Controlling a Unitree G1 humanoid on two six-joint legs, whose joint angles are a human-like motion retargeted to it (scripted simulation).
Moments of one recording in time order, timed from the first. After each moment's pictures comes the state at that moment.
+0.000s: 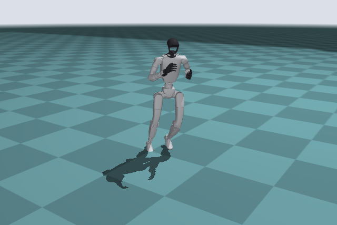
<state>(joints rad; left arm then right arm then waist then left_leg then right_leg) 0.18 0.48 -0.29 -0.63 -0.49 -0.26 0.28 -0.36 -0.44 0.25 -0.53 -0.06 -0.11 -0.19 0.09 0.02 0.29 -0.23 -0.03 0.18 0.92 -0.24 0.02 0.01 -0.09 0.06 0.37 -0.14 0.14</state>
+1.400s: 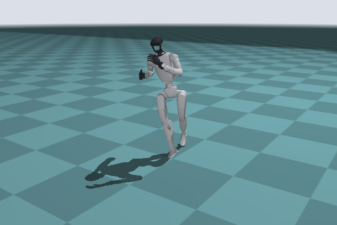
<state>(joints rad) -0.57 0.43 -0.38 -0.50 -0.13 -0.19 0.25 0.34 -0.56 -0.02 -0.66 0.33 -0.16 0.01 -0.24 0.04 0.21 0.30 -0.21 0.01 0.30 0.15 -0.20 -0.02 -0.01 -0.28 0.04 -0.02 0.20</state>
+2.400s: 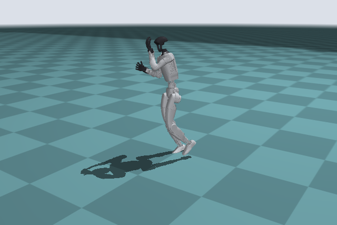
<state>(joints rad) -1.30 0.11 -0.54 -0.47 -1.07 -0.22 0.30 -0.23 -0.46 0.26 -0.50 0.24 -0.05 -0.15 0.01 0.02 0.23 -0.19 0.04 0.20 1.01 -0.19 0.01 0.03 0.03 0.16 0.39 -0.22 0.09</state>
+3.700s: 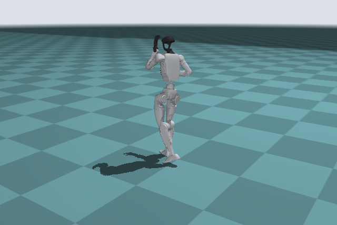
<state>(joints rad) -1.13 0.17 -0.39 -0.54 -0.72 -0.31 0.35 0.29 -0.51 0.19 -0.47 0.26 -0.15 -0.14 -0.12 -0.08 0.17 0.19 -0.04 0.21 0.25 0.02 -0.11 -0.09 -0.07 -0.32 0.15 -0.08 0.24</state>
